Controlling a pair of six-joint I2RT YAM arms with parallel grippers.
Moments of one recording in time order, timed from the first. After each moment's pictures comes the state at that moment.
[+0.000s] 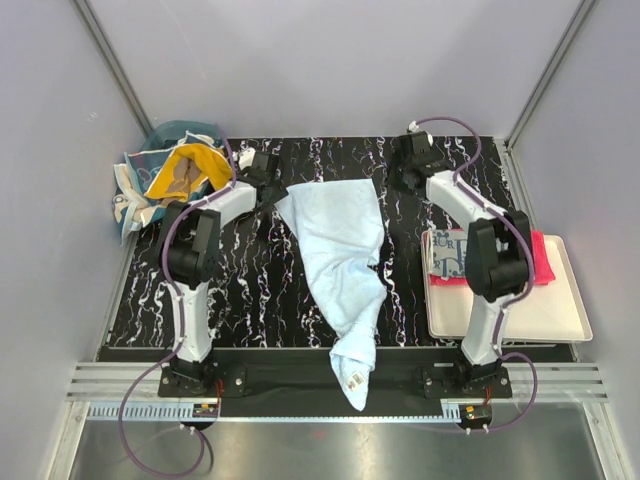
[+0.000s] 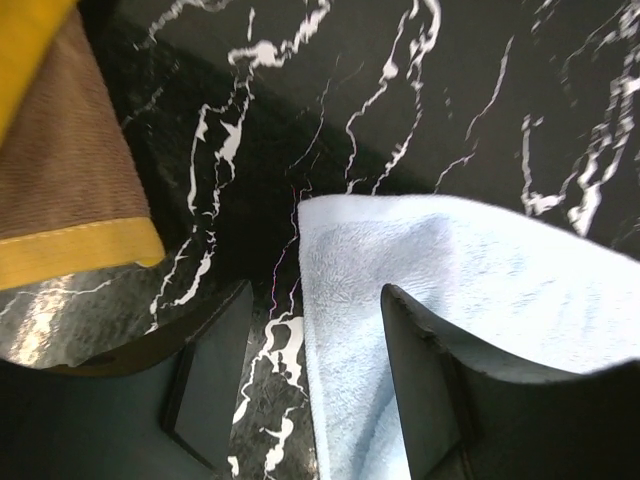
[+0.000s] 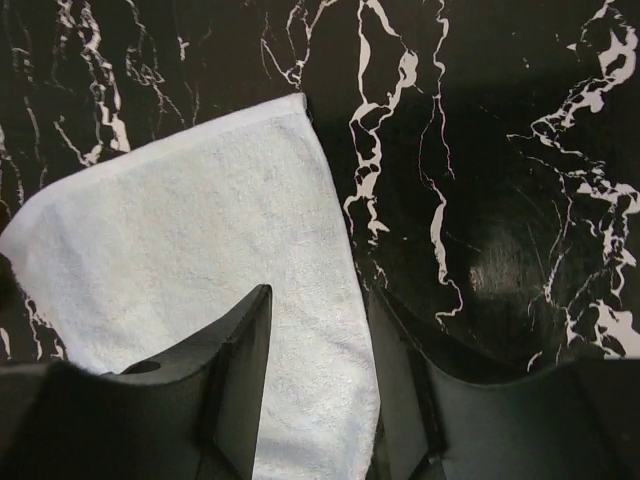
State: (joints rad) left arm -0.30 2.07 1.49 -0.28 -0.29 -0.77; right arm 0.29 1.91 1.51 -0.34 0.08 0.50
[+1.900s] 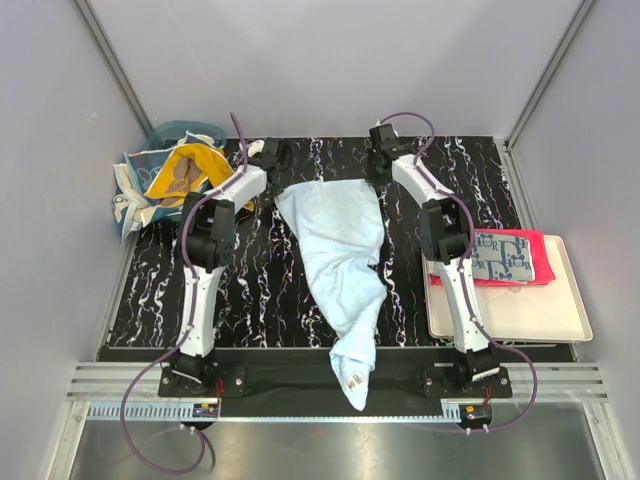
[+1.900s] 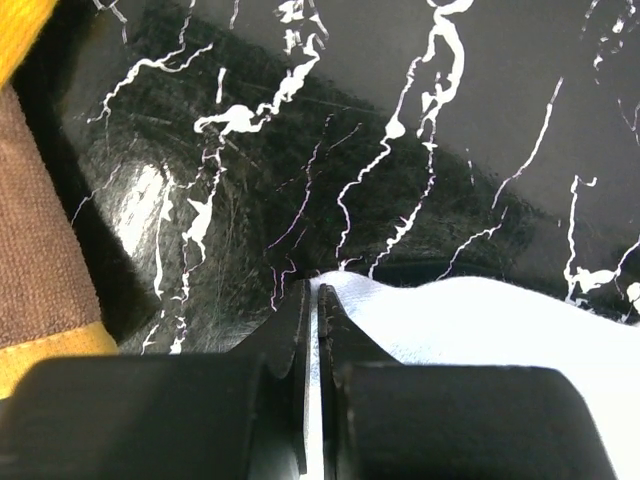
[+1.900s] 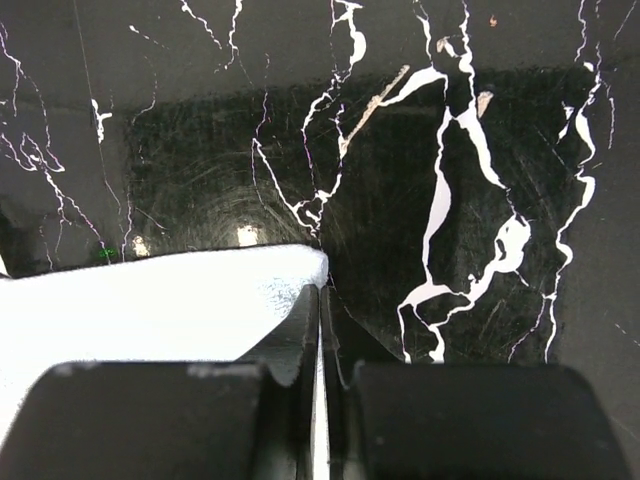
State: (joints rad) left arm -0.29 2.34 1.88 -0.55 -0.33 -0.74; right arm 0.31 2.59 2.31 -0.62 0.09 0.37
